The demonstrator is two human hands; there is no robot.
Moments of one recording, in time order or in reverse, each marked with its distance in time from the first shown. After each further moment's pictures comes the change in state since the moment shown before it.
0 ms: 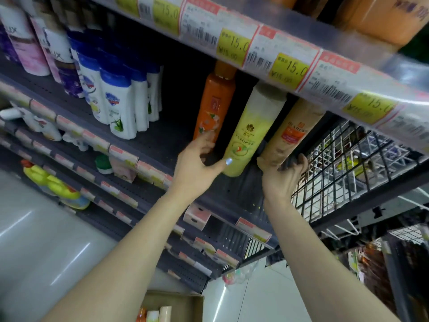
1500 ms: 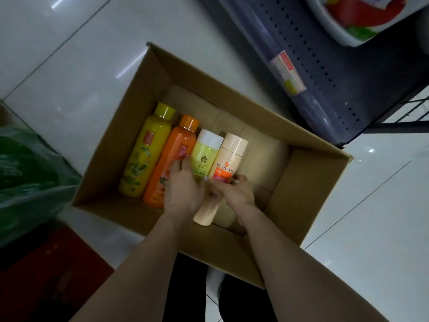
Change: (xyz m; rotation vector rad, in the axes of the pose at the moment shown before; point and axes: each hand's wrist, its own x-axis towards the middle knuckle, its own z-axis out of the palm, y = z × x) left_hand -0.403 -0.723 0.128 0.552 -0.051 -1.123; right_hand -0.283 0.804 0.051 -0.768 -0.924 0.949
